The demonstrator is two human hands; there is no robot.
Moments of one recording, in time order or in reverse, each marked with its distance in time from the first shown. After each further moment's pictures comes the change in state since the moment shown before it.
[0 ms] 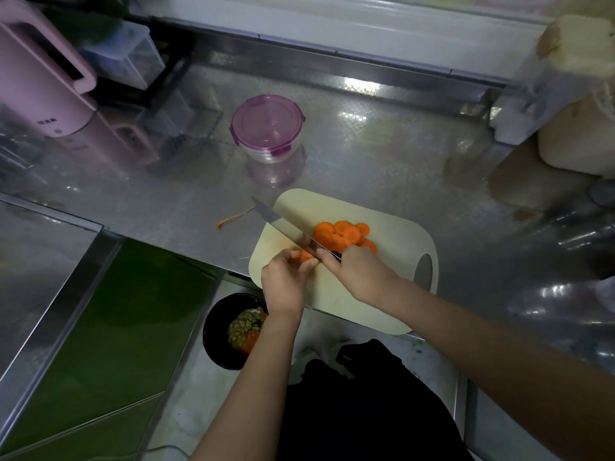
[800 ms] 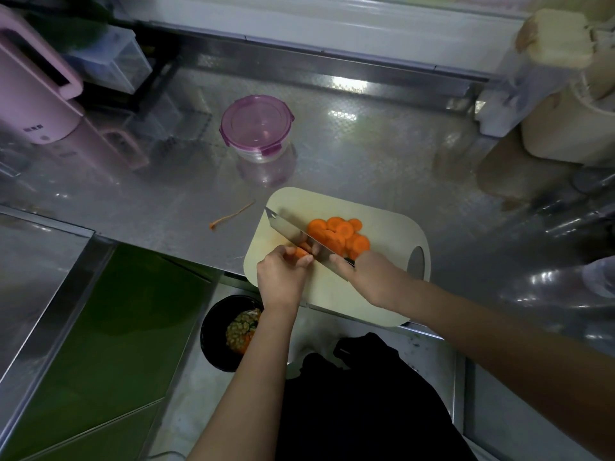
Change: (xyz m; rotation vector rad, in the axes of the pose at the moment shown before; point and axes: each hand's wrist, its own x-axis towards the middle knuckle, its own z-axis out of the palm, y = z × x) left_hand -0.005 0.011 -0.007 0.084 -0.009 -0.007; right_hand -0.026 0.026 -0.009 0.073 -0.110 0.048
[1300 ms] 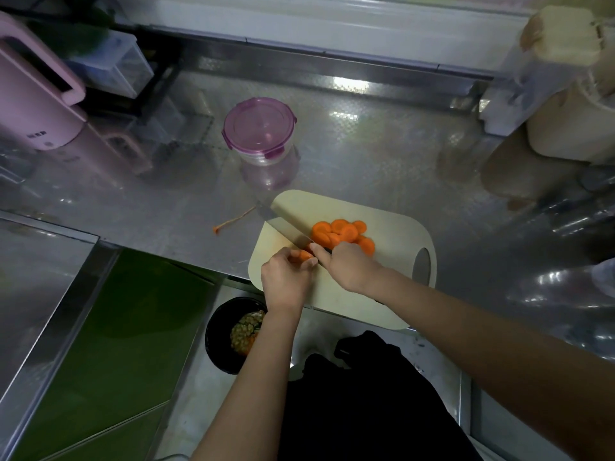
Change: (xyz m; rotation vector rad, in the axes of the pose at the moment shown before) left_hand 0.003 0.002 -0.003 -0.028 -0.038 0.042; right_hand 0.048 -0.030 0.017 0.000 0.047 0.012
